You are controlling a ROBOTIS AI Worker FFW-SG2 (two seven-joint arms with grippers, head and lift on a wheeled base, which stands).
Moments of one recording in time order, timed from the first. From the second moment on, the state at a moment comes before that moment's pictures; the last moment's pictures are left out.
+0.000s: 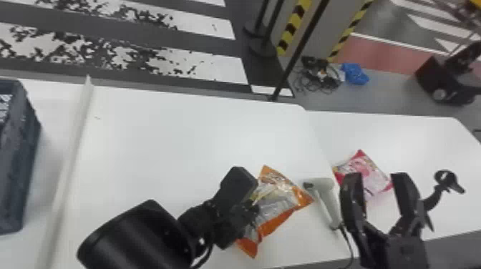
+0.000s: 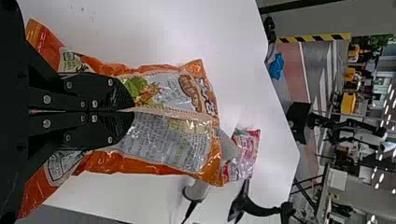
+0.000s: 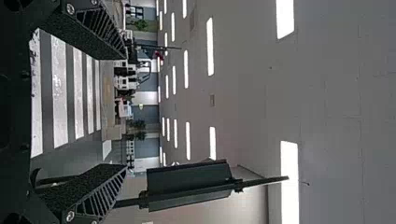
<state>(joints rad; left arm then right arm) -0.03 0.00 -0.82 -1.68 0.01 0.73 -0.25 0.90 -0.09 -0.26 -1.99 -0.43 -0.83 0.28</state>
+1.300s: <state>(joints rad) 0.36 0.09 -0.31 -2.20 0.06 0.66 -0.22 0.93 -0.10 -0.29 -1.99 -0.43 -0.88 0.31</state>
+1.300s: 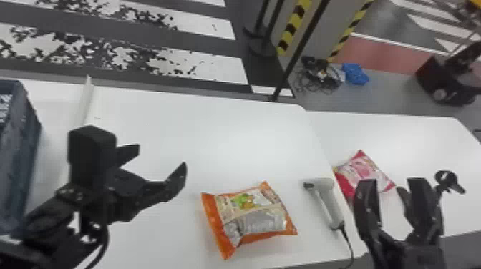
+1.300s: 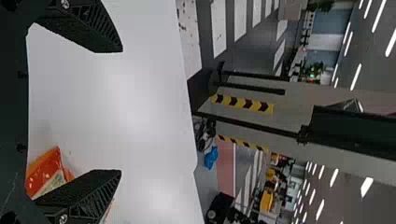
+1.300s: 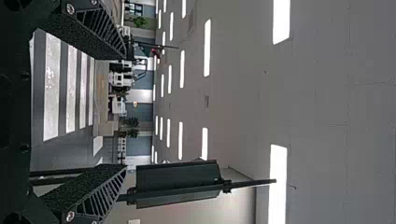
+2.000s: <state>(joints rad) 0.61 0.10 -0.02 -2.23 0.13 0.30 -0.22 0.93 -0.11 -0.13 -2.00 -0.17 -0.72 0.38</state>
